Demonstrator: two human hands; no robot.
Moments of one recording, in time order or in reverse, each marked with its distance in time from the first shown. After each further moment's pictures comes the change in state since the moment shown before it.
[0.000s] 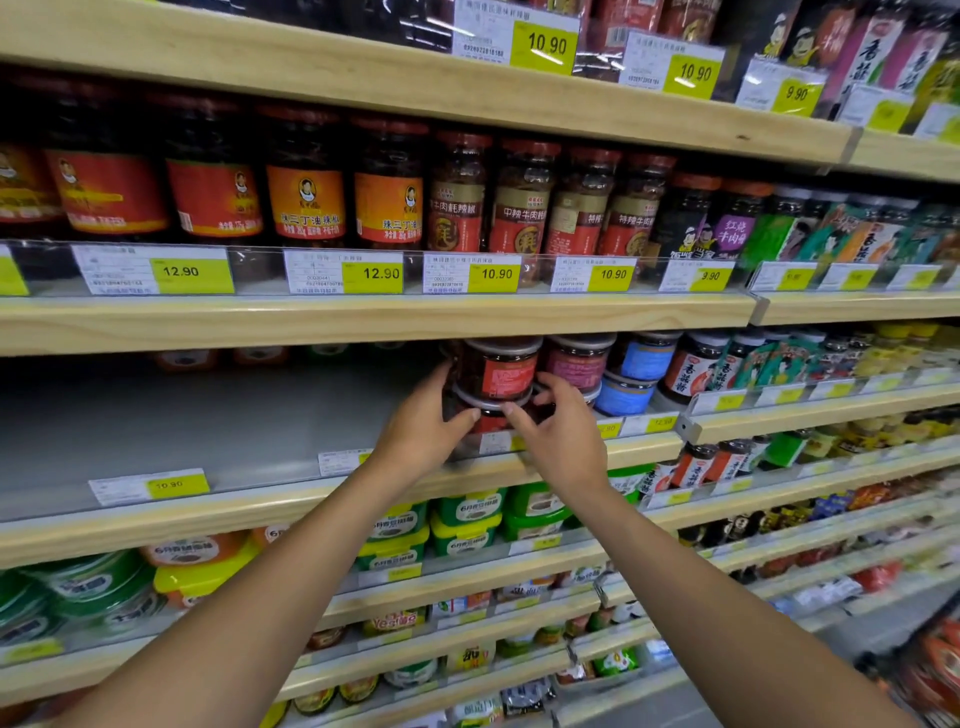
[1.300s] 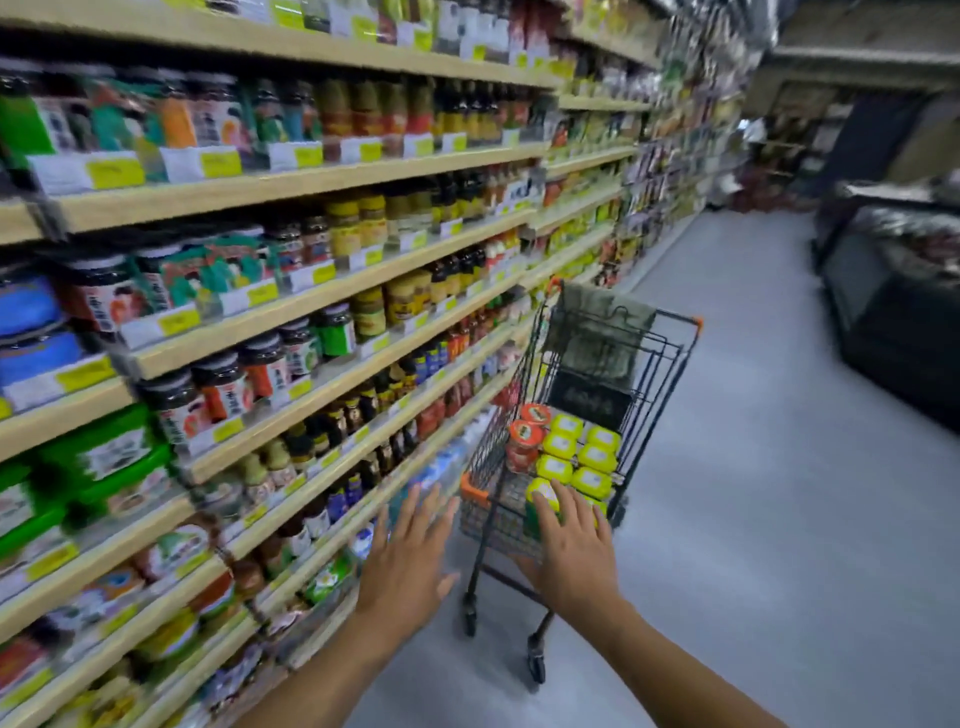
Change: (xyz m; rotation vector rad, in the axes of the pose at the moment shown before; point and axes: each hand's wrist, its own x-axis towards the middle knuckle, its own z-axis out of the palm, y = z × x) left_hand -0.289 0.217 0.487 0.608 -0.604 0.730; right_hand -0.350 0.394 -0.411 -0.843 -0.103 0.534
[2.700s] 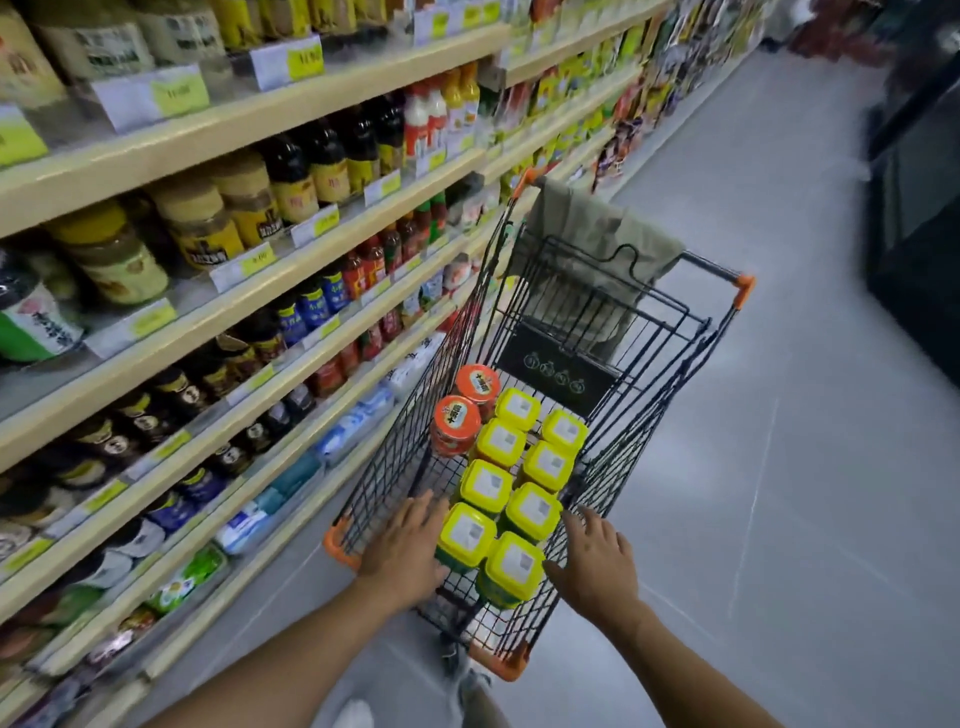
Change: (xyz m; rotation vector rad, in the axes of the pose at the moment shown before) left_hand 0.385 0.079 0.205 -0.276 -0.565 -0.085; right_hand 0.299 0.267 0.163 -0.042 -0.519 0.148
